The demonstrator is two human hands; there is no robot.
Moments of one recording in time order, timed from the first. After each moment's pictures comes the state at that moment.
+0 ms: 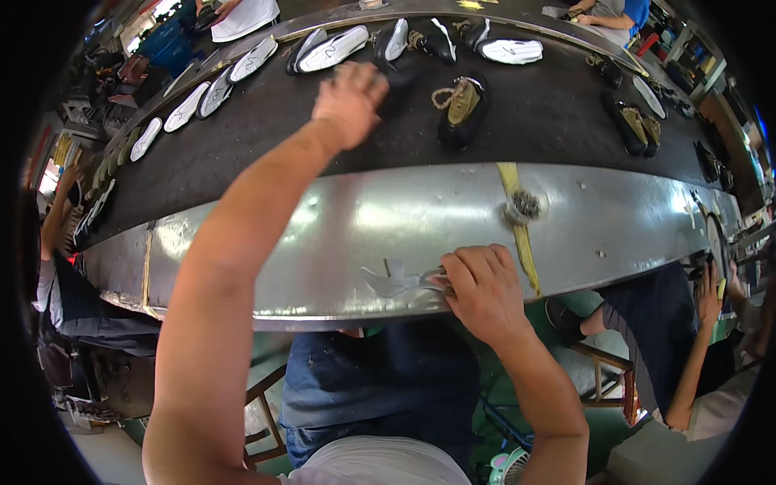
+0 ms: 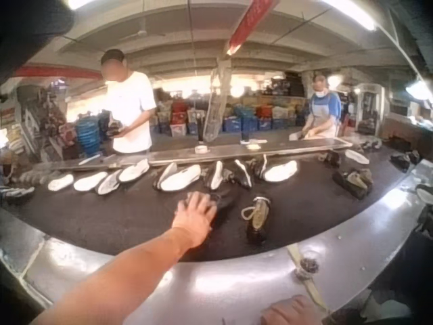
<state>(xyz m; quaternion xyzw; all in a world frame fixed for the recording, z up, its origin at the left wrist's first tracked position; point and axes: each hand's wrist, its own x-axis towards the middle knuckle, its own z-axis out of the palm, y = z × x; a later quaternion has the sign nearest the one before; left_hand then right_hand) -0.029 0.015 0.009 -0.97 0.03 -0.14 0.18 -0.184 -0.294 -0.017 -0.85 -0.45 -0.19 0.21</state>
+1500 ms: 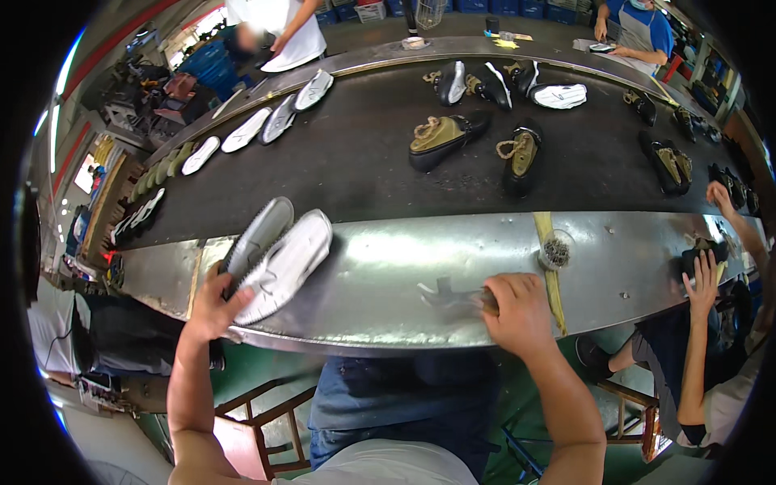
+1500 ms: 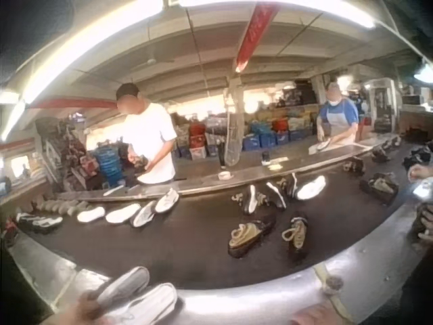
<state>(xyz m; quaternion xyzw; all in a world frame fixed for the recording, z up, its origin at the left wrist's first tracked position) -0.367 0.150 0.098 -0.95 -0.21 -0.03 -0.21 -0.163 -0.274 -0.034 -0.86 -0.41 -0.15 0.27</state>
